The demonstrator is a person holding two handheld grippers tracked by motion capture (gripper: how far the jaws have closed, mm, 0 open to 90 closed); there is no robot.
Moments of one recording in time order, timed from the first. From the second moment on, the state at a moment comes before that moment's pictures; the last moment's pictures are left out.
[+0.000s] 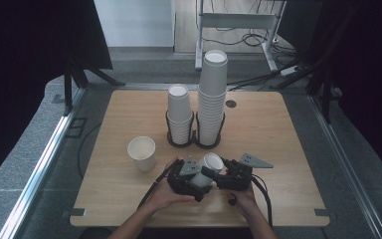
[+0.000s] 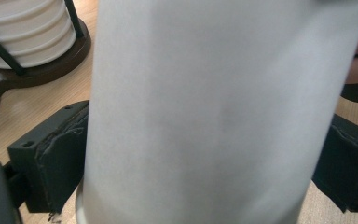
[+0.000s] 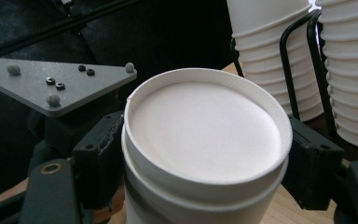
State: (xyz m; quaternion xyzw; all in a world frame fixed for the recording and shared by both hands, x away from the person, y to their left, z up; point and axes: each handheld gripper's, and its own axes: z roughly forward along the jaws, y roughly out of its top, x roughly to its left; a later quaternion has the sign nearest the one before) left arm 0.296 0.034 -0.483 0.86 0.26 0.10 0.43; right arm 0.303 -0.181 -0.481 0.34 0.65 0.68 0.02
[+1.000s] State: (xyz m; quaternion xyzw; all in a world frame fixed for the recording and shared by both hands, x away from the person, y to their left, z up) left arm 0.296 0.040 -0.481 0.88 0.22 0.14 0.40; right arm 0.302 -0.188 -0.472 0.33 0.69 0.65 0.04
